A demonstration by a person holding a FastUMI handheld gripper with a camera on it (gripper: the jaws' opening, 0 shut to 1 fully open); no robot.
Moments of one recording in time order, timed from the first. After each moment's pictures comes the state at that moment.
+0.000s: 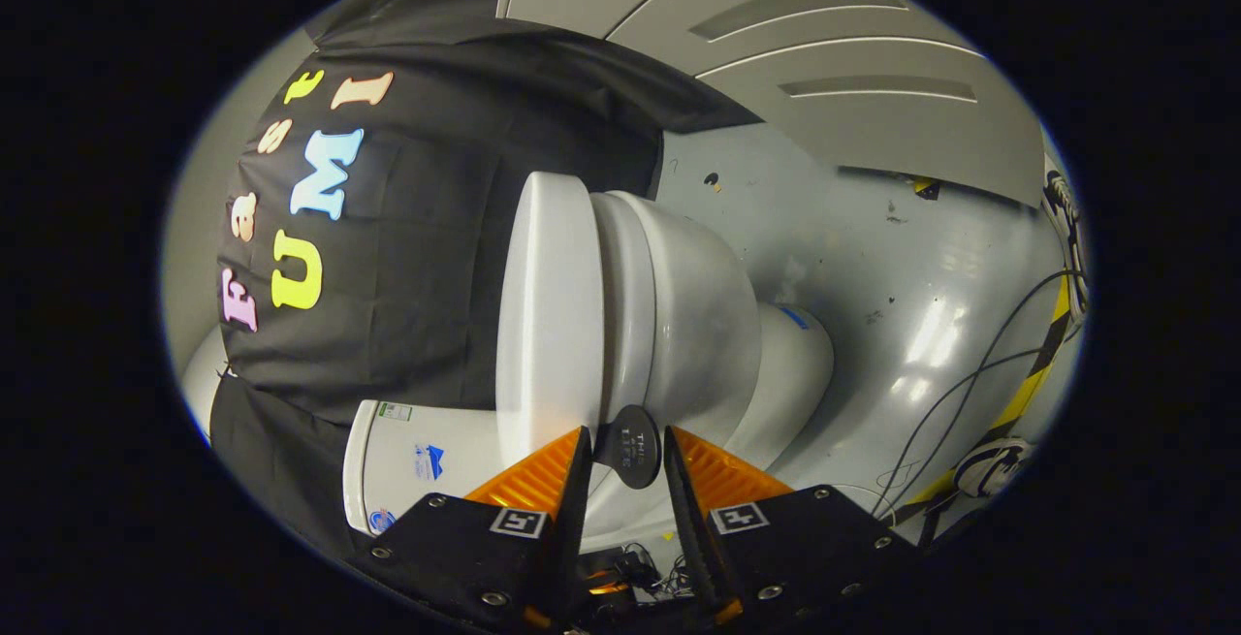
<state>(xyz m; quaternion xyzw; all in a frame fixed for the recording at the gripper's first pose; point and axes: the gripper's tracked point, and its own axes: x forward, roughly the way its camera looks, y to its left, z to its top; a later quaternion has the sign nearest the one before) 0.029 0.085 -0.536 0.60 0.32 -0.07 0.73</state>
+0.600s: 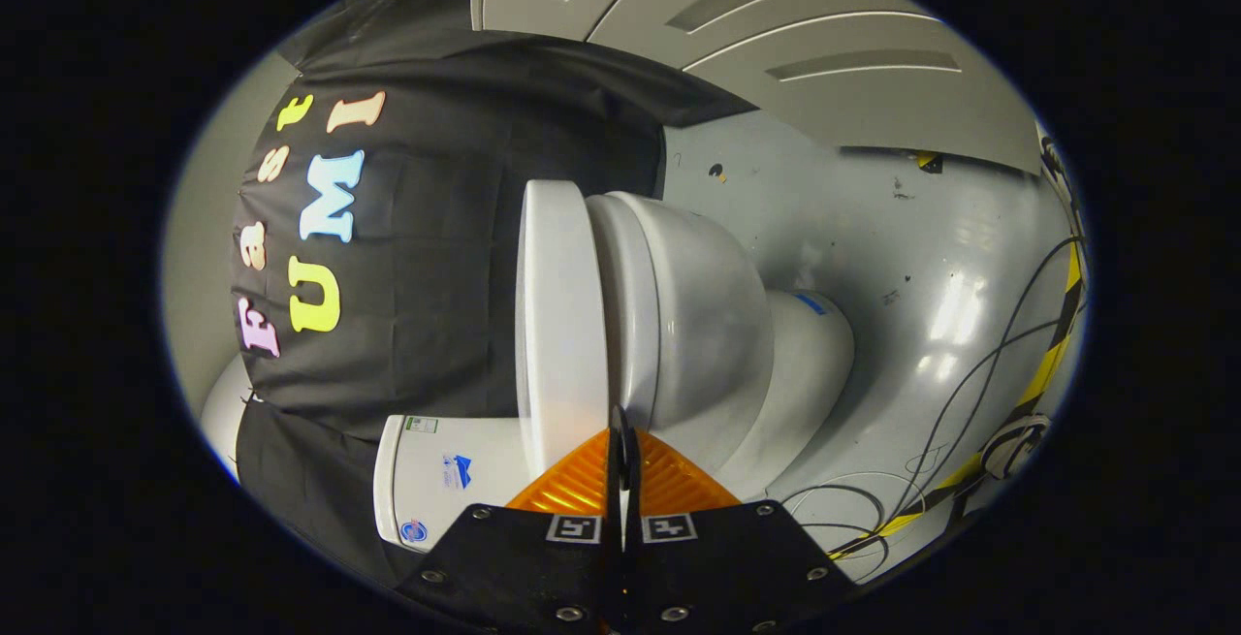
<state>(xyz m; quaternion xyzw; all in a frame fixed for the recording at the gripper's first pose) 0.030 0.088 -0.536 0.62 0.30 -0.06 0.72</state>
